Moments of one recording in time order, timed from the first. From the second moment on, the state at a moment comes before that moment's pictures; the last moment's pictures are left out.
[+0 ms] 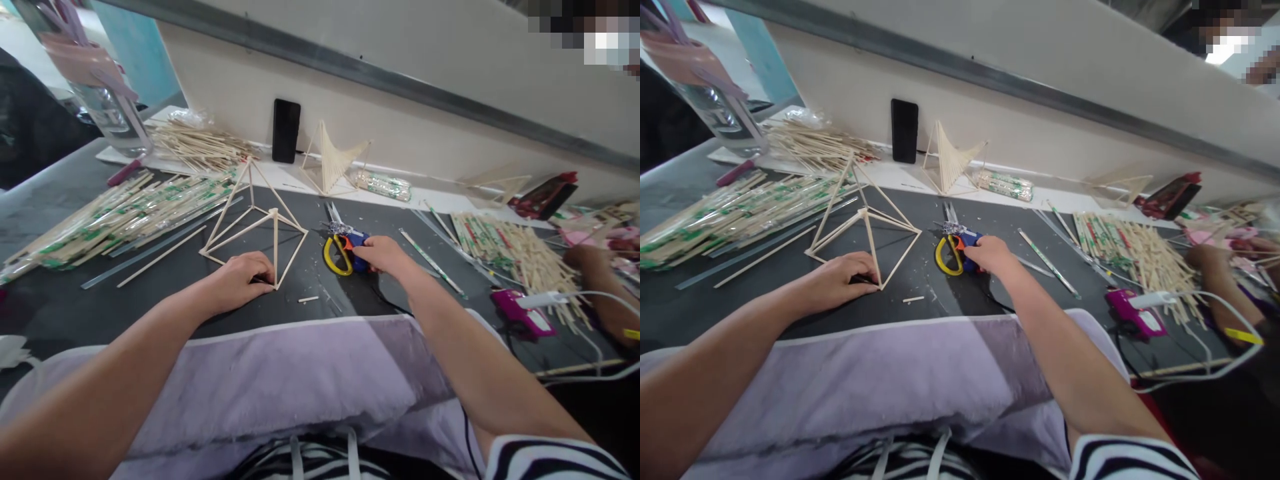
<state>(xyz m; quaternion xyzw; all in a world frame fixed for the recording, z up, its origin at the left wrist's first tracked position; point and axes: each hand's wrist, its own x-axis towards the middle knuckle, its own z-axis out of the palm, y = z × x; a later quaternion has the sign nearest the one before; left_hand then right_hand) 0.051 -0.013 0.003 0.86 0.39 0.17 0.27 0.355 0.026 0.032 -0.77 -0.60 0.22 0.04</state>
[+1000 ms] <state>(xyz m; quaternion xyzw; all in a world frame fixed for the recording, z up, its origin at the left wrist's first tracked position) 0.051 -0.013 0.008 0.87 0.38 0.20 0.26 0.315 -0.091 0.012 -0.51 -0.51 0.58 0.37</state>
